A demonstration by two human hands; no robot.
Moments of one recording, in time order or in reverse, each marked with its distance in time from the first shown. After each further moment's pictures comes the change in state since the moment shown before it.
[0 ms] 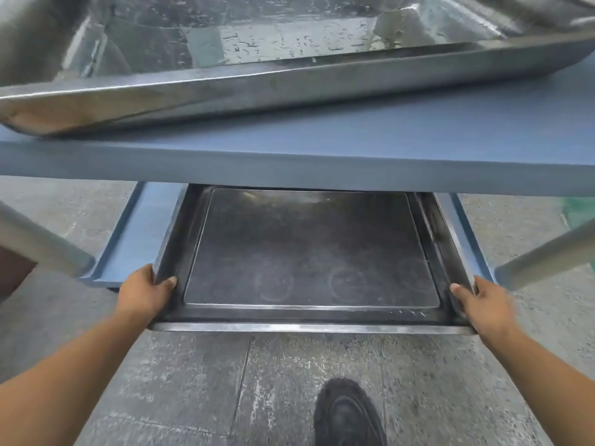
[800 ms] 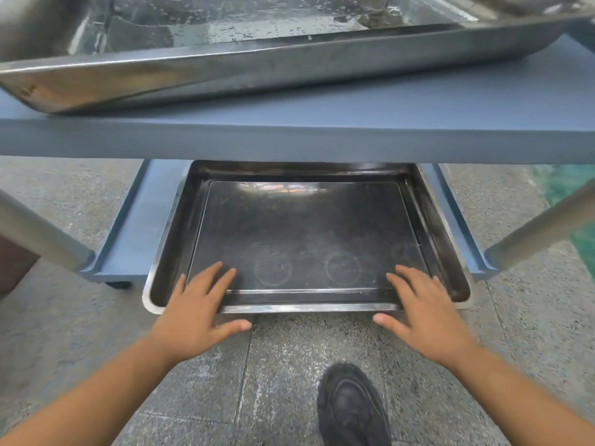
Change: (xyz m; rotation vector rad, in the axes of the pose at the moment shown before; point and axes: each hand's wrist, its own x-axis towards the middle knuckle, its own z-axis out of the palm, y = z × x) left_hand -0.086 0.014 0.019 0.616 -0.260 0.786; right_hand -0.114 -0.061 0.017 -0.756 -0.258 -0.646
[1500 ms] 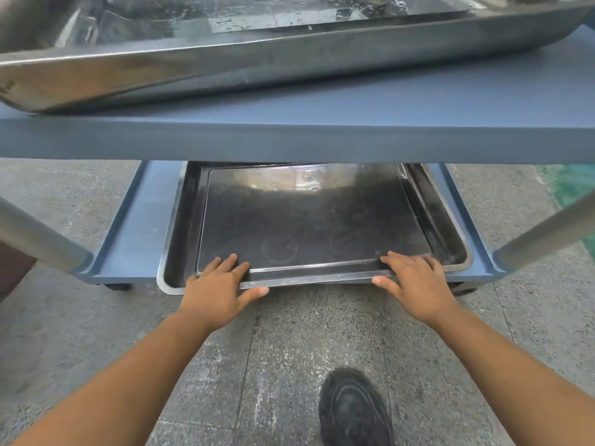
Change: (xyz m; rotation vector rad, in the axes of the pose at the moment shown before) left_hand 0.056 0.019 0.000 0.009 -0.055 -0.156; right_hand 0.066 0.006 0.002 0.060 -0.014 0.082
